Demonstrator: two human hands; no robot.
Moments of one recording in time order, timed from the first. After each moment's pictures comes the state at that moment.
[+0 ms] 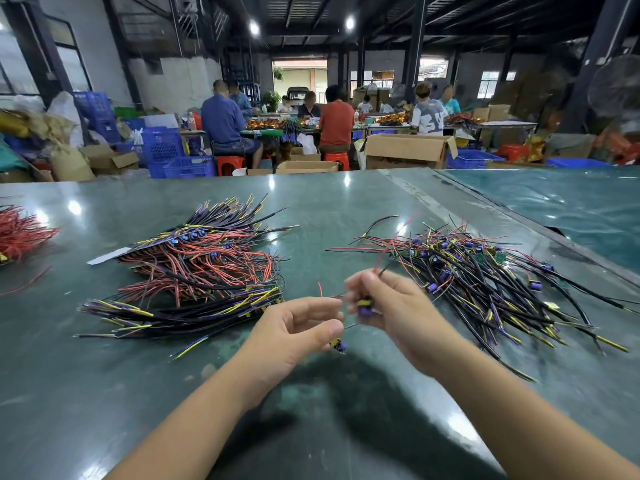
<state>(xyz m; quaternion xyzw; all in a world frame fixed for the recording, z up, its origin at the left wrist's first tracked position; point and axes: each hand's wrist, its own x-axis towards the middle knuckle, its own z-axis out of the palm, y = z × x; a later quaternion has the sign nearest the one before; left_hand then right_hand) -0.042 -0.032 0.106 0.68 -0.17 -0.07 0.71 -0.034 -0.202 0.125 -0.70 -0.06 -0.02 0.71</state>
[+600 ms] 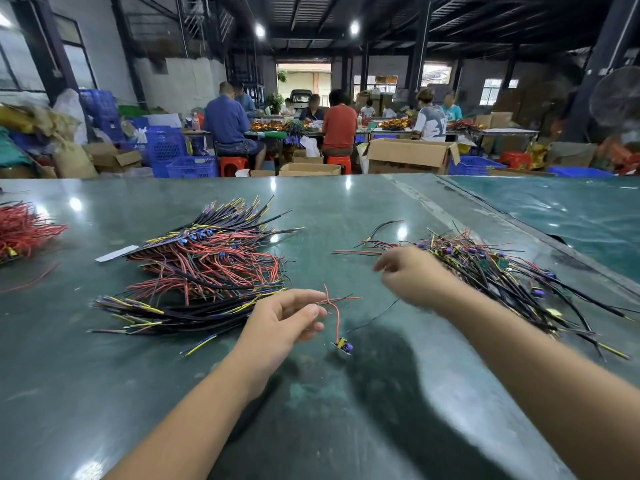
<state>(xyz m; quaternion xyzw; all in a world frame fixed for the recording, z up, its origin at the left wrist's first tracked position) -0.031 -0.020 0.103 0.70 -0.10 -0.01 0.71 0.019 -0.233 0.156 -0.97 -0.01 -0.06 0.25</state>
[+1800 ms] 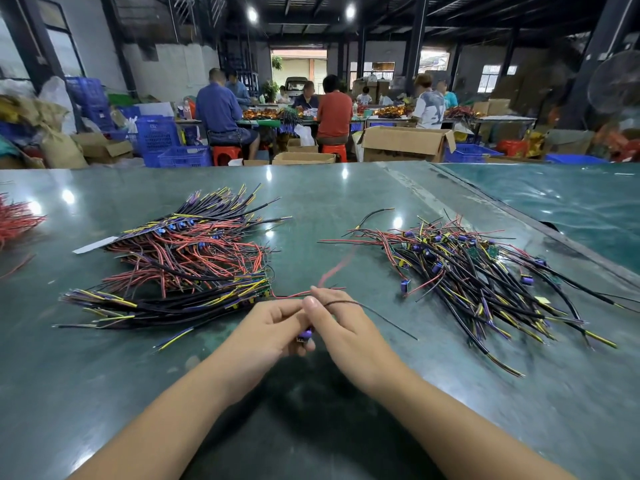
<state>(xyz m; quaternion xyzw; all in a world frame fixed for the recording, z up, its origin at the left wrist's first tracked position) -0.037 -0.033 0.097 0.68 -0.16 -0.11 0.71 -0.039 -0.172 0.086 -0.84 -0.14 -0.06 0.53</state>
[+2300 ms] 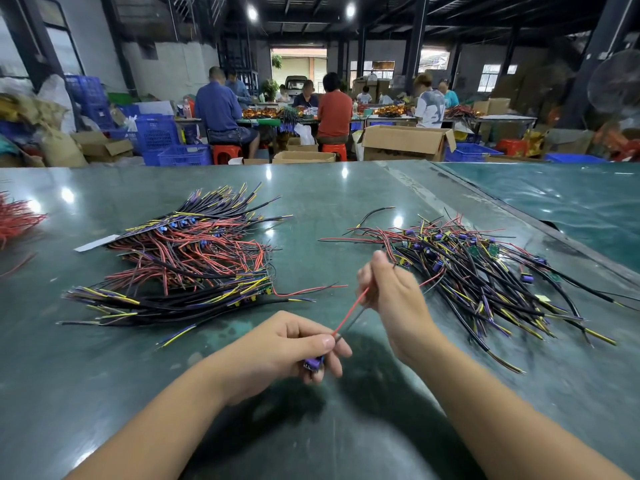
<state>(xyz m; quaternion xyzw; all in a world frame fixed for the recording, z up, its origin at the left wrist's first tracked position) -0.050 -0.030 0.106 0.69 -0.21 -0.26 0.64 -0.012 -0.205 0.101 -0.67 -0.03 -0.16 0.72</state>
